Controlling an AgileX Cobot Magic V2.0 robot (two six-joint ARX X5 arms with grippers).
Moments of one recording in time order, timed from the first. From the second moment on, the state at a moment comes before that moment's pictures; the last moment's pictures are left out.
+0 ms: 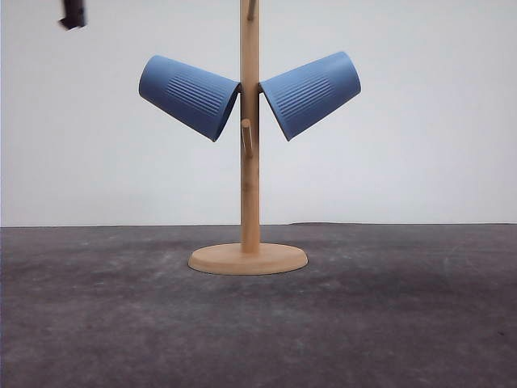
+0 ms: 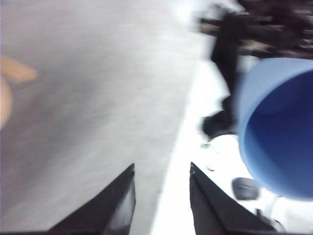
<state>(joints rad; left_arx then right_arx) -0.25 1.43 1.45 -1.16 0.99 0.40 0.46 1.06 0.90 -0.20 -1.17 0.20</state>
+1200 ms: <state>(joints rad) -0.15 1.43 1.45 -1.13 0.15 0.11 0.79 1.39 1.23 -0.74 0.13 0.24</state>
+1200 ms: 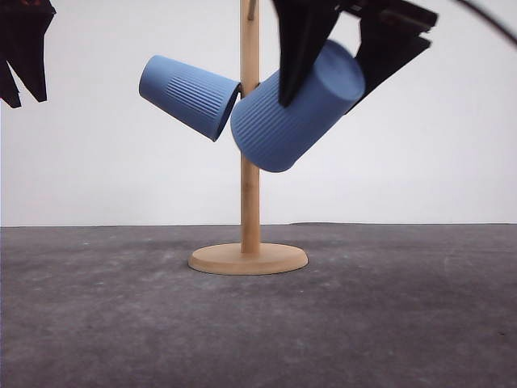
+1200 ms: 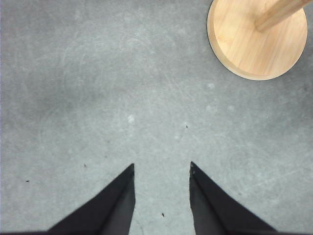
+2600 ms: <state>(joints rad) -0.15 1.43 1.45 -1.13 0.15 0.11 0.73 1.57 1.30 -0.56 0.18 0.20</state>
